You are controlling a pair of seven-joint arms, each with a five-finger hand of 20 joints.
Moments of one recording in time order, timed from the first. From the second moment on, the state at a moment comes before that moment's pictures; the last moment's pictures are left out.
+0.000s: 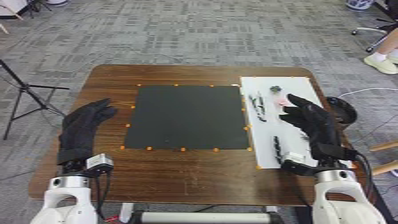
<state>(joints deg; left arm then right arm) 120.3 -77.4 -99.6 -117.5 64.2 2.1 16.0 -119.7 -71.8 92.9 -121.6 -80.8 11.1 -5.5</state>
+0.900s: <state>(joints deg) 120.6 -77.4 -99.6 -117.6 64.4 1.9 16.0 -117.7 -67.8 88.0 -122.9 -109.0 23.3 15.8</state>
